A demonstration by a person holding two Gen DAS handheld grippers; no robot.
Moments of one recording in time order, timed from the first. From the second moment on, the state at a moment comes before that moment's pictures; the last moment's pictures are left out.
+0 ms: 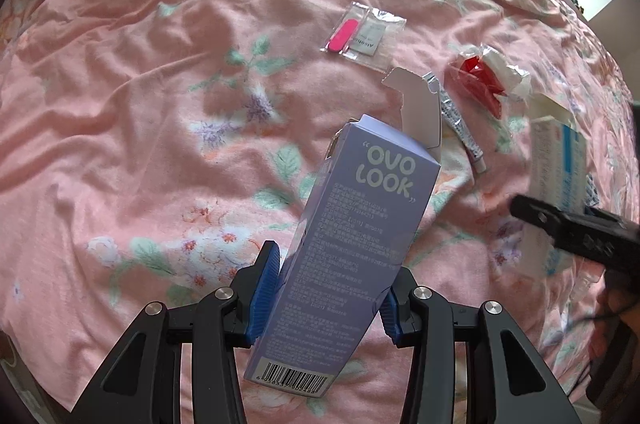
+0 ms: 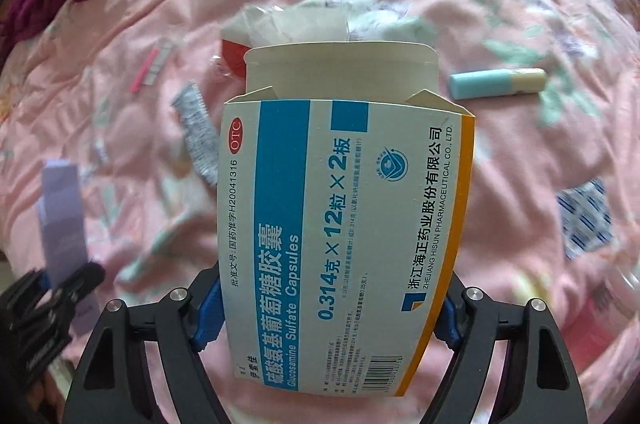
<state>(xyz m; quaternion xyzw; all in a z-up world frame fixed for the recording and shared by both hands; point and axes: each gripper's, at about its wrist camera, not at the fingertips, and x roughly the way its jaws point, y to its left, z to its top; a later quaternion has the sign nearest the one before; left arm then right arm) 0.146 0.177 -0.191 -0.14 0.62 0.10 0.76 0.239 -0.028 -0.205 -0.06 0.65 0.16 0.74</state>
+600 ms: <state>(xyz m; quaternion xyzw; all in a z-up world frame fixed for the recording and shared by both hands) 0.000 0.209 -0.115 -0.19 0.56 0.22 0.78 0.107 0.038 -0.046 -0.16 0.53 0.35 0.75</state>
